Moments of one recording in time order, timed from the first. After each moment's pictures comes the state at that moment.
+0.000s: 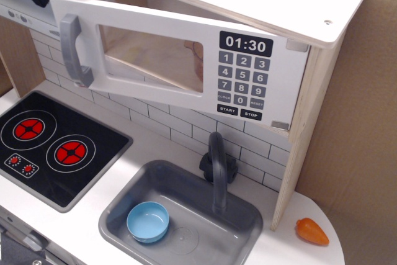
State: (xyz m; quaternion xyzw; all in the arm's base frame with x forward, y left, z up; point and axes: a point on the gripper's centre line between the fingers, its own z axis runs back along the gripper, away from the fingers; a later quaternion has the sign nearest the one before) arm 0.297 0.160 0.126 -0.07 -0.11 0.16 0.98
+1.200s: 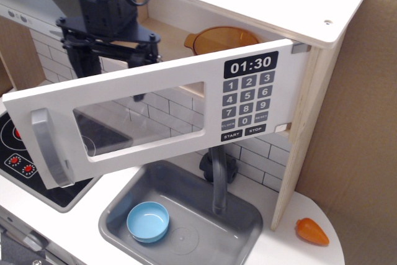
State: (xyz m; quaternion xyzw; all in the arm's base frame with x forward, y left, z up) arm 0.245 0.046 0.084 -0.02 0.01 0.06 1.00
